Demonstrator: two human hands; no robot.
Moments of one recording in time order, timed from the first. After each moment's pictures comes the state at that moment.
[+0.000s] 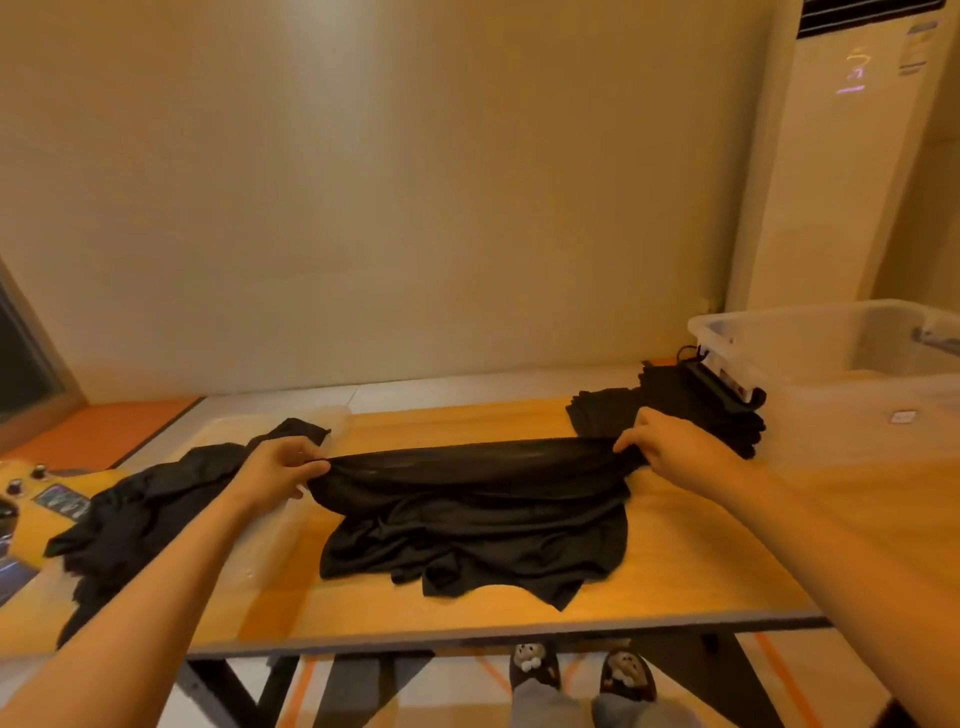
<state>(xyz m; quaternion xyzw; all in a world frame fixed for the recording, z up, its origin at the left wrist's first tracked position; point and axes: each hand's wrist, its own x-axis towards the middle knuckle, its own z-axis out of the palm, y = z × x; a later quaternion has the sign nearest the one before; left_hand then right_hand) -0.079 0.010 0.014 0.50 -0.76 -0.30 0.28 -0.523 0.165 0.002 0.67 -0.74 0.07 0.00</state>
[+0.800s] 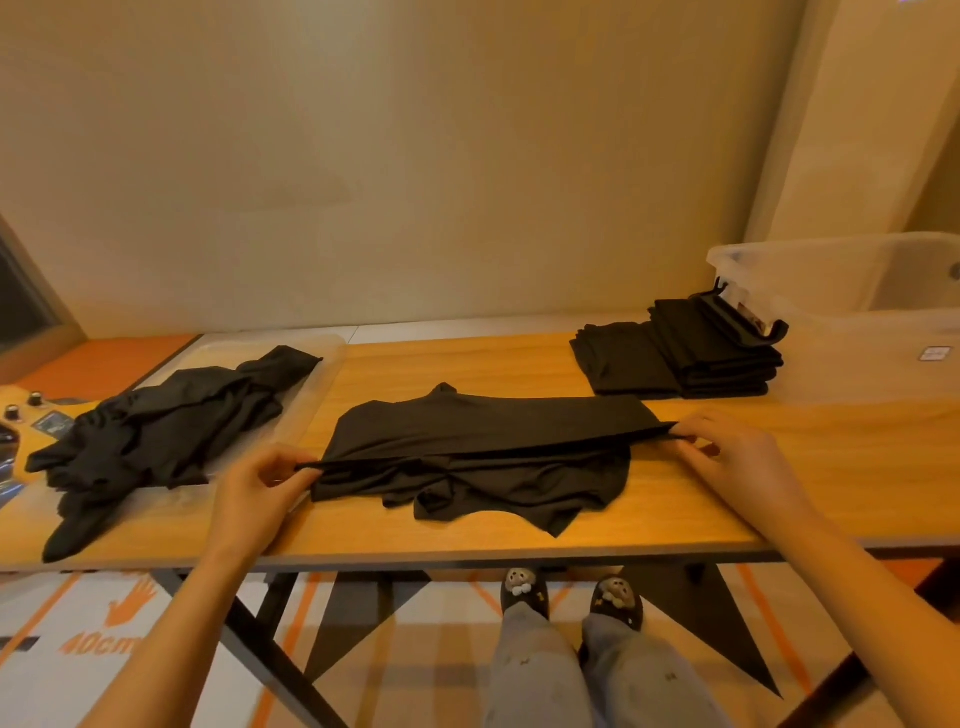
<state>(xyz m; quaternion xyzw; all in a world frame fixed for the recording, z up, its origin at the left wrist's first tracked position) -0.069 0.086 -0.075 0.50 -0.72 -0.23 0.42 -0.520 0.240 -0.067 0.63 -0.71 0.31 0.04</state>
